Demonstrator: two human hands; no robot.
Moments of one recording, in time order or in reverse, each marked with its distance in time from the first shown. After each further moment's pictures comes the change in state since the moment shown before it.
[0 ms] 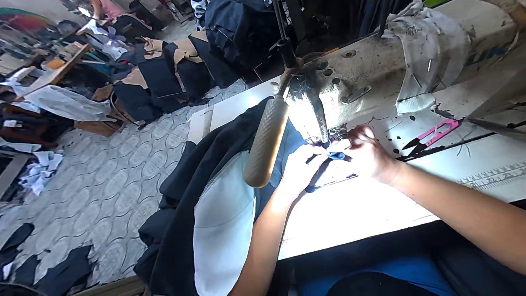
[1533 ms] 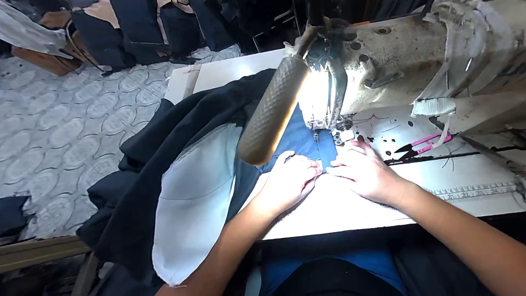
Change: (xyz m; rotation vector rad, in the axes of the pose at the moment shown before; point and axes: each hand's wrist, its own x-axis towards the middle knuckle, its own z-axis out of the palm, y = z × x) left_hand -0.048 0.011 0.001 0.653 -0.221 0.246; right_hand -0.026 -0.011 -0.032 0.097 -0.555 -0.009
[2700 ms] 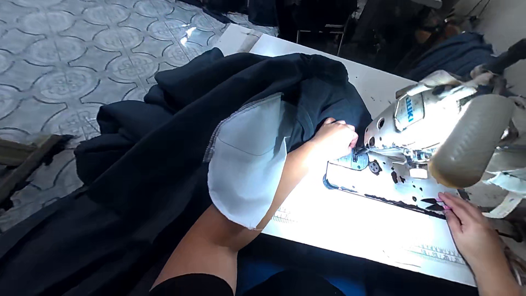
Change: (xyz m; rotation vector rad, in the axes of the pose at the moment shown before) left_hand 0.079 -0.099 0.037 -0.156 -0.063 -0.190; right_hand -0.100 0.065 -0.068 -0.367 0.130 0.523
